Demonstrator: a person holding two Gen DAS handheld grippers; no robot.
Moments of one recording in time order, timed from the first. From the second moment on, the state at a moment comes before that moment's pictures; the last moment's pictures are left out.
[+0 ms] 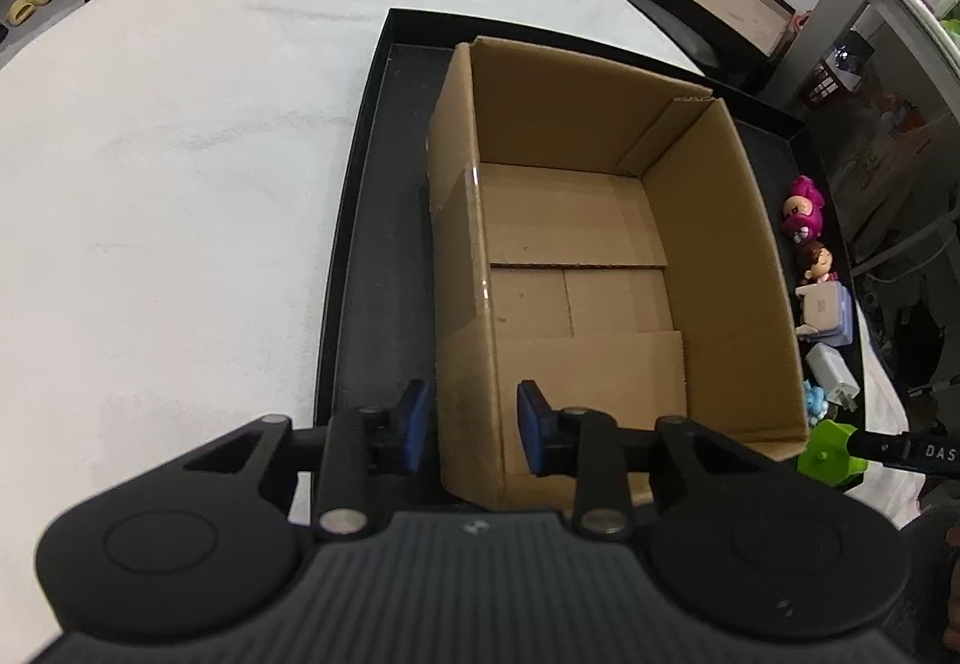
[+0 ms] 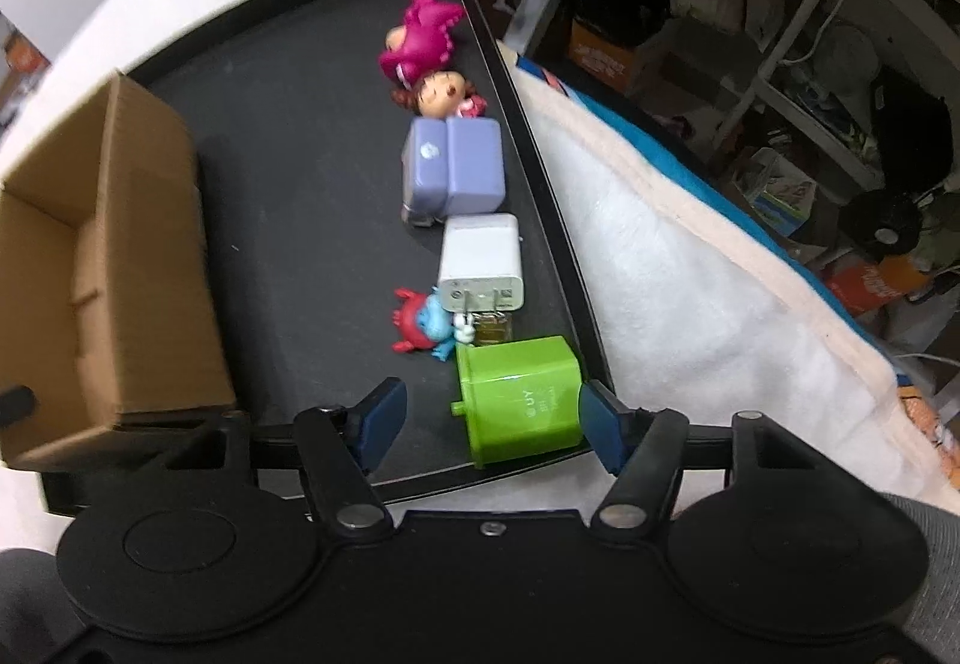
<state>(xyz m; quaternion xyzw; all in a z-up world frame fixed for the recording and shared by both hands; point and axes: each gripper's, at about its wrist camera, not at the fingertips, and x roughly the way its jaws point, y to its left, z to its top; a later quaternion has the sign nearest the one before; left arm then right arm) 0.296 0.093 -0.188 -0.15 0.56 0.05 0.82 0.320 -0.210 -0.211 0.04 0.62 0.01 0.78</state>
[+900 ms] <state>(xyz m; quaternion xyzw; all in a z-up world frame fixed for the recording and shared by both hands) 0.256 0.104 -0.197 -0.15 0.51 0.08 0.84 0.330 -0.228 -0.215 0.13 0.63 0.01 0.77</state>
